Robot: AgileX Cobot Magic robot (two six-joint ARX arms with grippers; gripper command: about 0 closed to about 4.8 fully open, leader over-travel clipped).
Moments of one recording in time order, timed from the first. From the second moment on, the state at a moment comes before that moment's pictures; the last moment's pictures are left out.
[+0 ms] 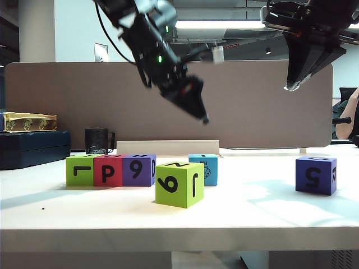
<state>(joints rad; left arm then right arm) -0.55 2.06 1.87 -0.63 0.29 0.71 0.33 1.40 1.22 -0.72 -0.05 -0.03</state>
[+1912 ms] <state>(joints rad) -0.73 2.02 1.63 -0.97 0.12 -0.16 0.33 1.40 1.22 -0.79 -0.01 -0.06</state>
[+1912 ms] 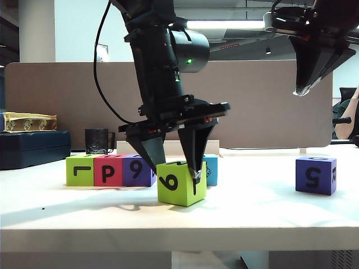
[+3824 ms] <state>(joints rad) -0.79 2.18 1.83 -0.59 0.03 -0.56 0.33 1.40 1.22 -0.85 0.16 -0.10</state>
